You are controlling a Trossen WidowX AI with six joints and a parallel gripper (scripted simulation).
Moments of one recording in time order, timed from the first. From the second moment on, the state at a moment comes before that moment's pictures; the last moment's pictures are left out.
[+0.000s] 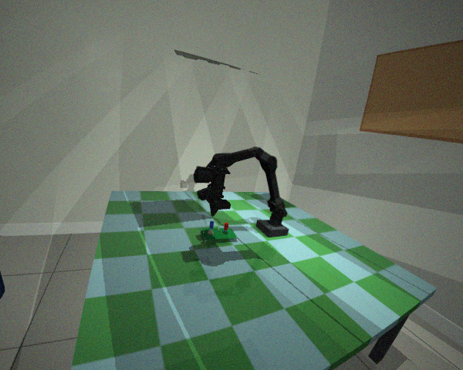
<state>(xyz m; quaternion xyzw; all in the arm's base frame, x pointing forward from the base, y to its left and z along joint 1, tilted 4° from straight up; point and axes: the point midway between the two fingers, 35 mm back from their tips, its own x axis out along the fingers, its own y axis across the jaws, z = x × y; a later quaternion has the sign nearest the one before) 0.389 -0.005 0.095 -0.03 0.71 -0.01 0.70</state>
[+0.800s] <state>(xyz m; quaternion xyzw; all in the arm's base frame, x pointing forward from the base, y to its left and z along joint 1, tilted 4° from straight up) 0.388 -0.005 0.071 -0.02 0.72 -0.01 0.70</state>
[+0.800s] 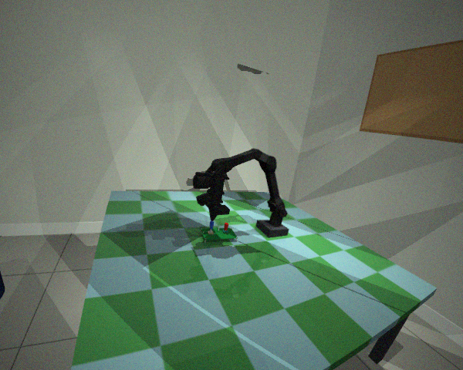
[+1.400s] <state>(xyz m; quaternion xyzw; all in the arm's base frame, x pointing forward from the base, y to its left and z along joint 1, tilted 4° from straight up) 0.388 -0.006 0.068 -0.02 0.72 -0.01 0.70</state>
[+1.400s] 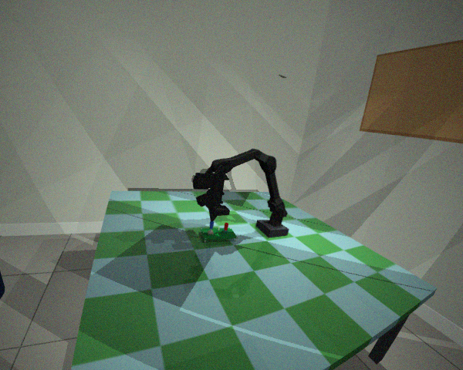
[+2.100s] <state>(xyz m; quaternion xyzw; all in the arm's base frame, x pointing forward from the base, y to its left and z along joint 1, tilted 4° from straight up) 0.388 -0.006 0.064 -0.02 0.72 -0.01 0.70</state>
